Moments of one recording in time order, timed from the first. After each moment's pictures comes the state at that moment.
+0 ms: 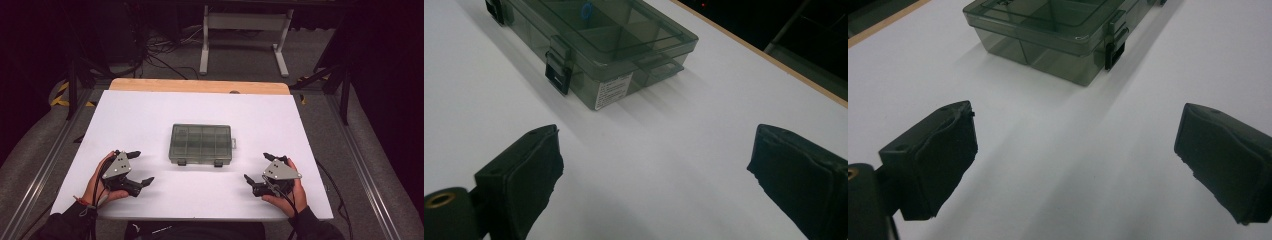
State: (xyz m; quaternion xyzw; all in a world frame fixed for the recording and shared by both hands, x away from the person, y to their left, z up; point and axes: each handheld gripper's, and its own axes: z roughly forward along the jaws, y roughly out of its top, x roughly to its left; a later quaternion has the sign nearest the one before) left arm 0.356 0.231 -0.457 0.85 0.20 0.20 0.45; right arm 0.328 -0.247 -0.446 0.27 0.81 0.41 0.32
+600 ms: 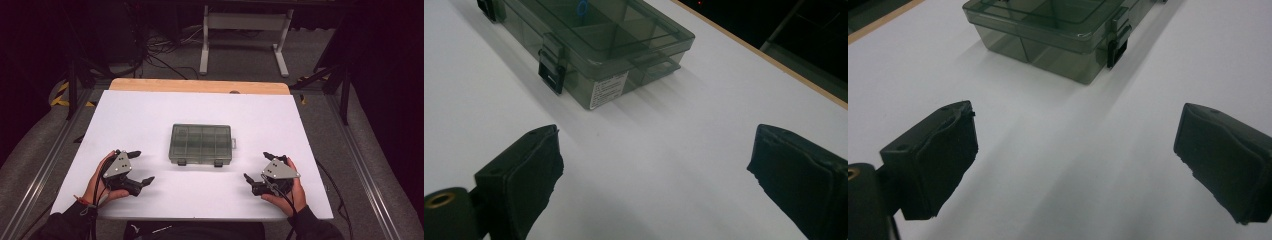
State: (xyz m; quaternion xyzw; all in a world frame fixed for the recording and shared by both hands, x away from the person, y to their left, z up) left arm 0.357 0.230 -0.458 0.85 0.21 0.20 0.44; right arm 0.331 -0.245 -0.447 0.27 0.81 0.40 0.33
